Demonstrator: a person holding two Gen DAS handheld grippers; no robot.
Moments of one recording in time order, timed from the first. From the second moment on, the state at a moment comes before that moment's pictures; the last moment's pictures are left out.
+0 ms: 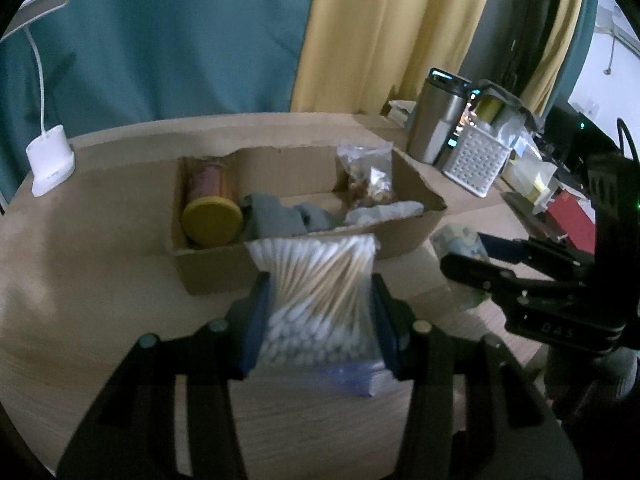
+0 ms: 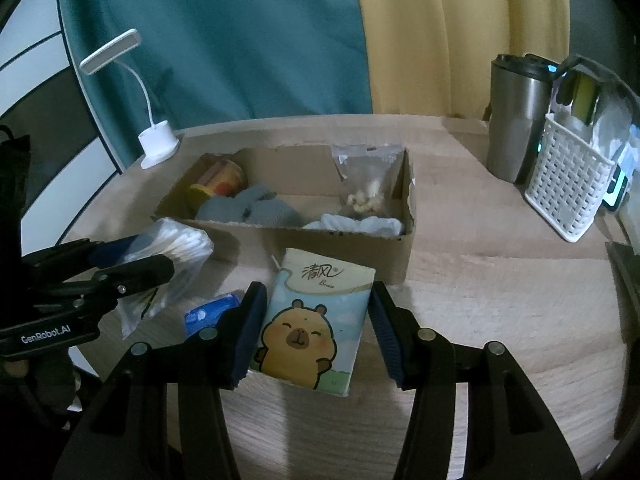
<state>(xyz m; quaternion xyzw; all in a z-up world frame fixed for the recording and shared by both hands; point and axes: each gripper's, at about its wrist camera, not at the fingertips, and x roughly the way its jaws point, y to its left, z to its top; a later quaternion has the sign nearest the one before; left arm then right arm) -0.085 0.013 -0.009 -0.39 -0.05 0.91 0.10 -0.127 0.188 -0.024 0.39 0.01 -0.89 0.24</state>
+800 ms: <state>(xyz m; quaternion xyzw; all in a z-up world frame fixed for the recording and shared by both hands) -0.096 0.009 0.011 -0.37 -0.05 0.92 0.10 -0.137 0.191 -0.004 0.37 0.01 -0.90 0.25</state>
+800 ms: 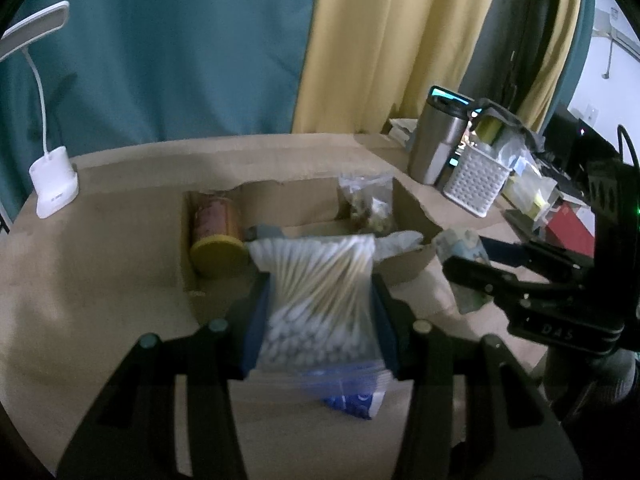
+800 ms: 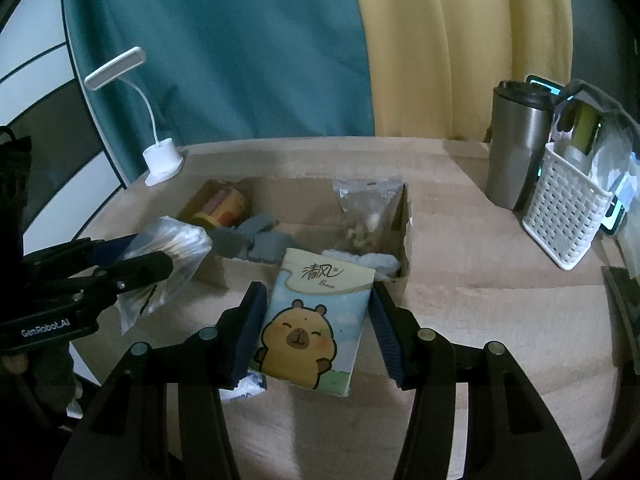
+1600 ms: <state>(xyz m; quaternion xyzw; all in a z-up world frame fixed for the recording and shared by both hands) -0.137 -0.007 0.008 -0.37 -0.07 0.92 0.10 -0.173 0.177 0.002 0.38 0.02 -0.89 0.26</state>
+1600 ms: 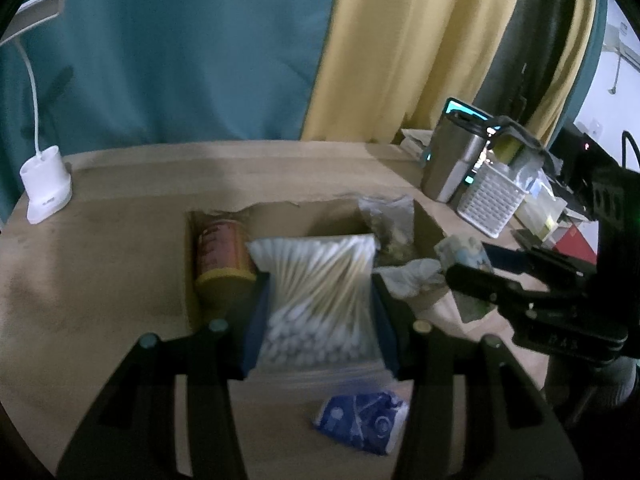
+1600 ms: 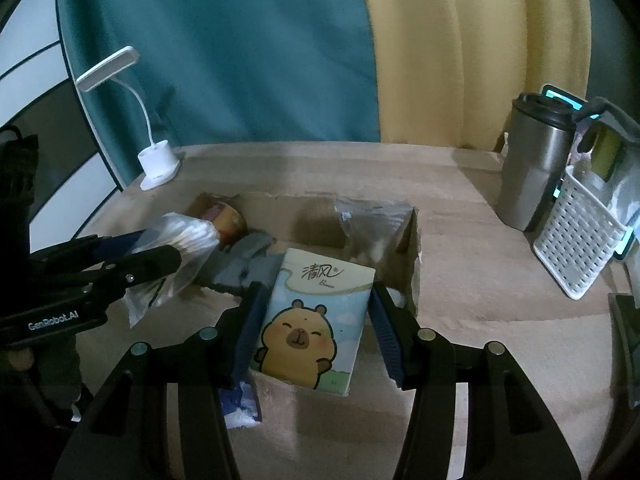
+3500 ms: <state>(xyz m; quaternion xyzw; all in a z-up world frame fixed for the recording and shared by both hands) -0.212 -0.019 -0.025 -0.40 -0.11 0.90 0.09 -0.260 0.127 -0.030 0.42 0.03 -0.86 0.29</state>
